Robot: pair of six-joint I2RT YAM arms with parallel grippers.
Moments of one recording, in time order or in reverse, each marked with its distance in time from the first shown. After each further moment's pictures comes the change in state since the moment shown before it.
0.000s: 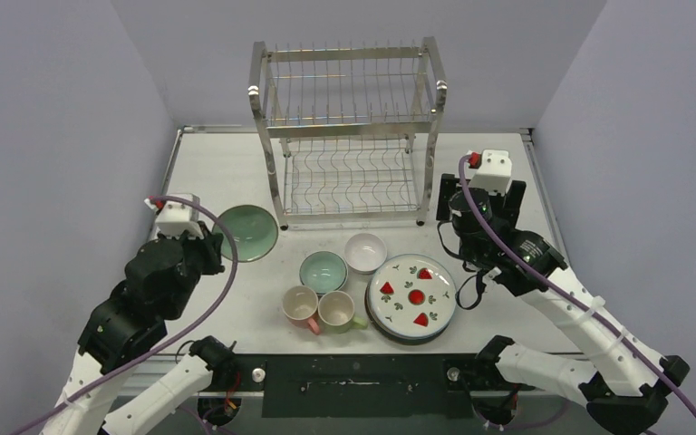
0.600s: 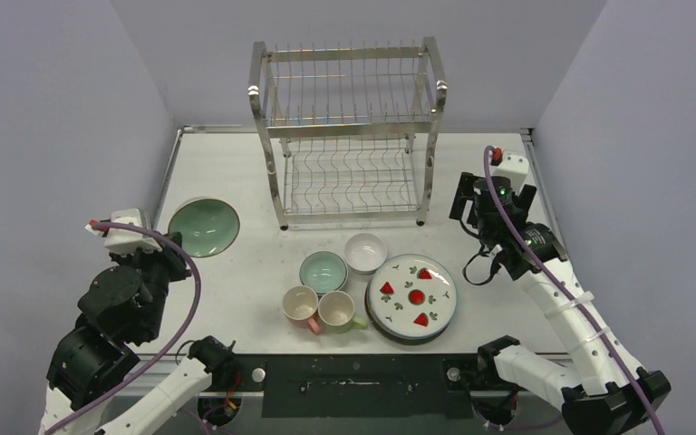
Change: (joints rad) left arm 0.000 -0.138 0.069 -0.004 -0.249 0.063; right arm -0.357 0.027 -0.114 0.034 -0.368 0.032
